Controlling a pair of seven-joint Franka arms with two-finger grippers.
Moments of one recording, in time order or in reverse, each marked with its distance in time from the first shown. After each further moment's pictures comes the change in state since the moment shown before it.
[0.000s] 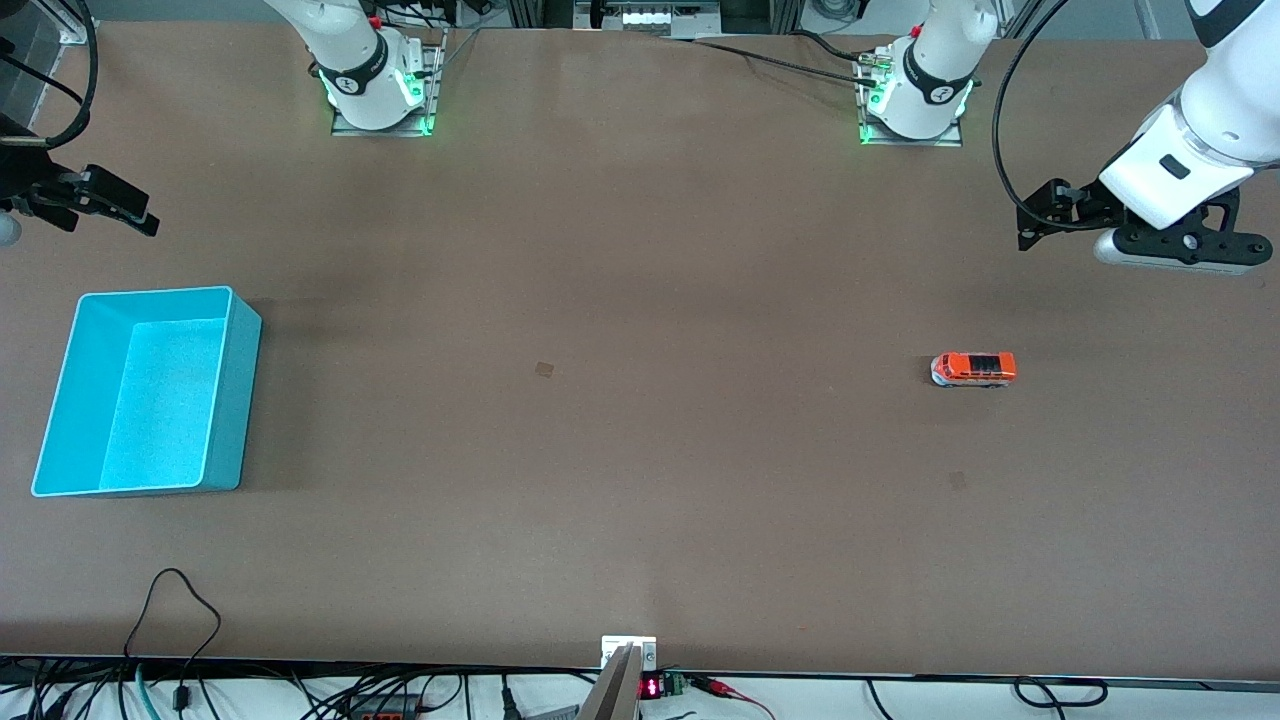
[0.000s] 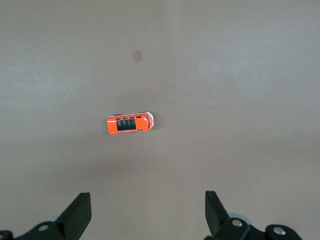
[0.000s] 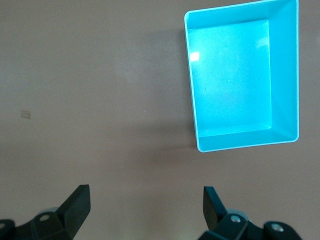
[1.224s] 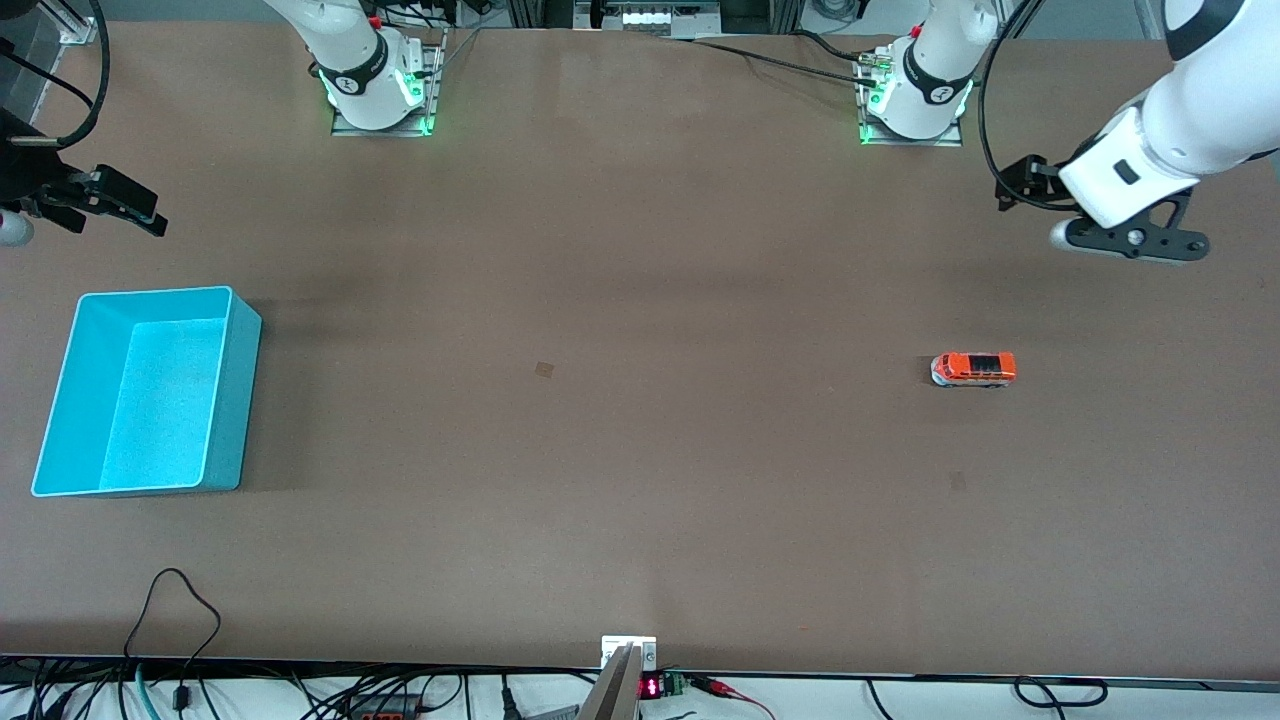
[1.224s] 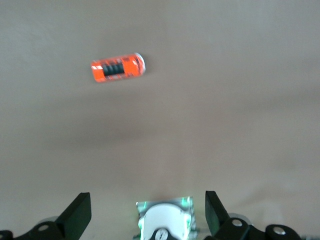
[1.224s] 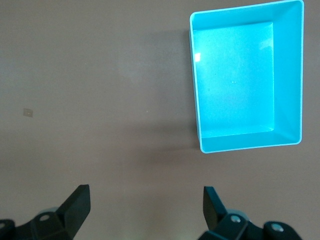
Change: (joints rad) left arm -0.033 0.024 -0.009 0.014 0.000 -0.260 0.069; right arm 0.001 0.000 0.015 0.000 0.000 0.002 0.000
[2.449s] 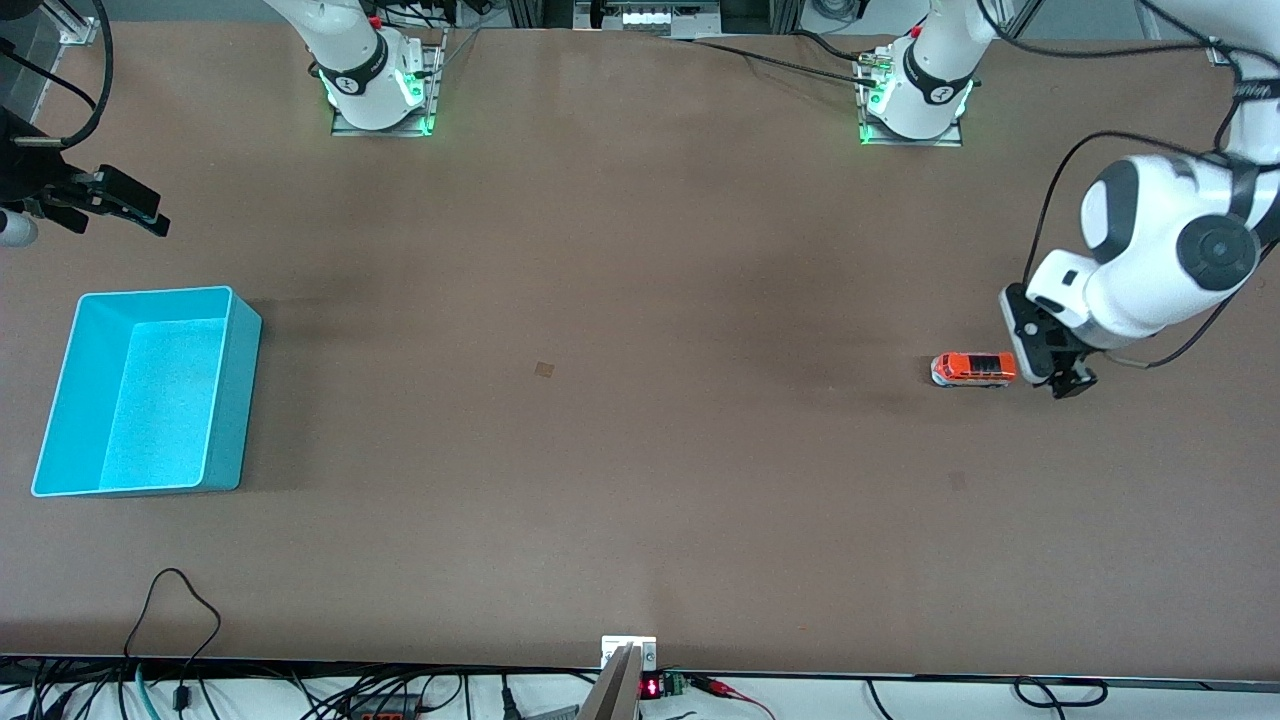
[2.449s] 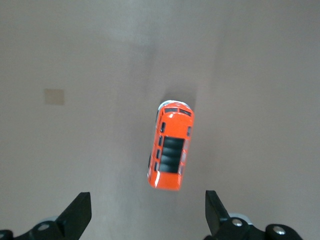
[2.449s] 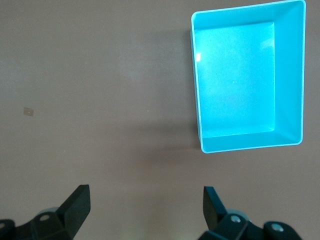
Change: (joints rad) left arm 0.183 0.301 0.009 -0.323 0.086 0.865 1.333; right arm 0.000 0.001 0.004 0.000 0.000 -0.001 0.000
